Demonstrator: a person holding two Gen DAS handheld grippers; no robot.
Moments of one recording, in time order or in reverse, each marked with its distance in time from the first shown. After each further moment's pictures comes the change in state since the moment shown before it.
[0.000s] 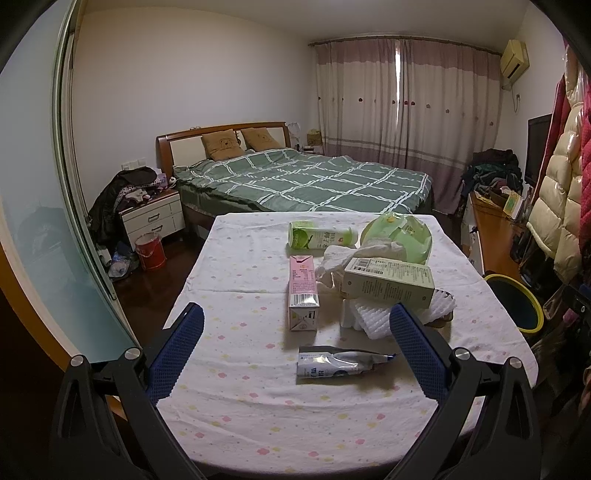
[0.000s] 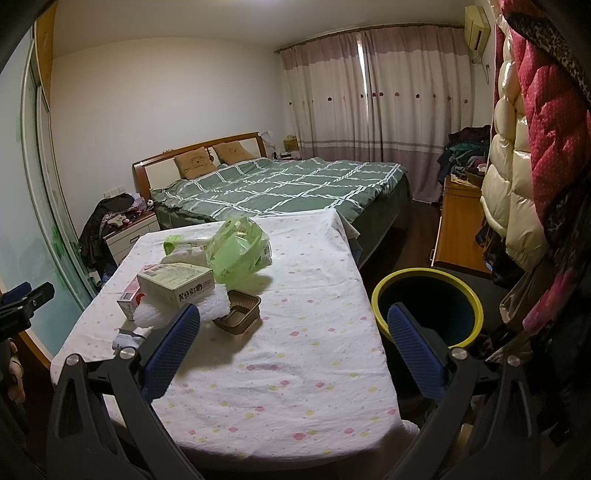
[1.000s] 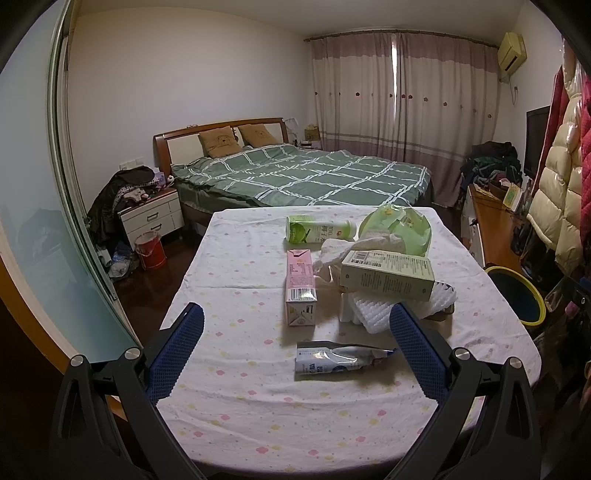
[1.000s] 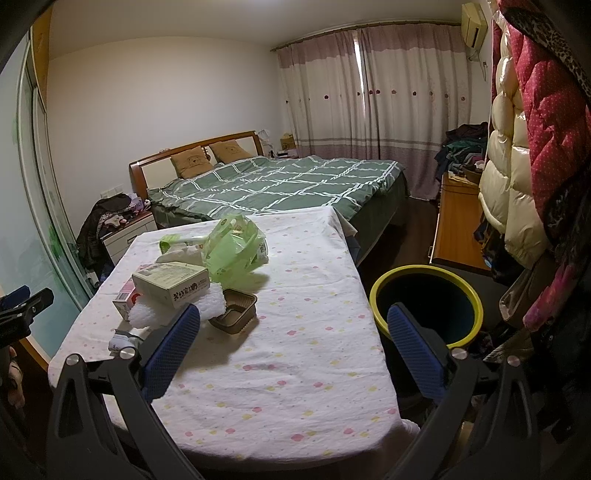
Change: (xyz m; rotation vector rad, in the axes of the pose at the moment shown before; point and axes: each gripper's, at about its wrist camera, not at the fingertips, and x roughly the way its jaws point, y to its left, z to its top) left arm 0.003 -0.005 -0.001 0.020 0.017 -0.002; right arm 0.004 -0.002 -0.002 0.006 0.005 -0.002
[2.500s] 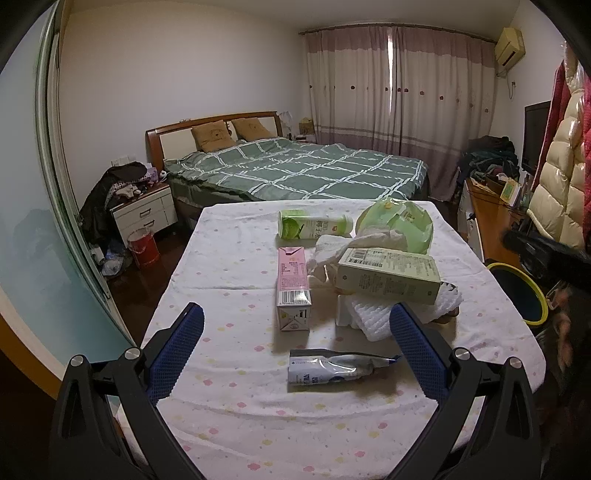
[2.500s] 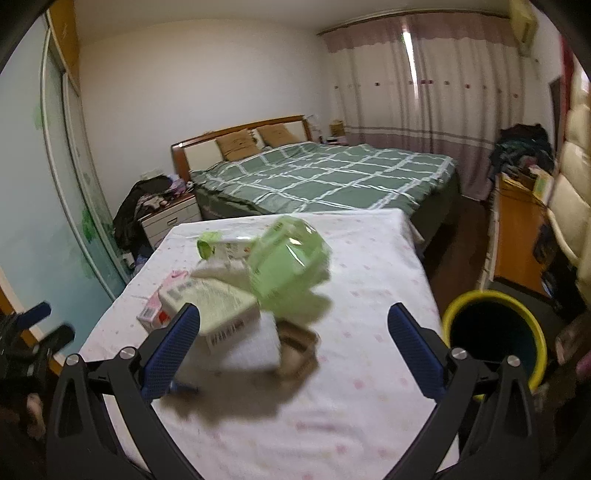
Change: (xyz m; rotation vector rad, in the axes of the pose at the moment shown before) left arm 0.023 -0.001 -0.002 0.014 0.030 -0.015; right arm 0.103 0.057 0.050 -0.100 0.081 0.176
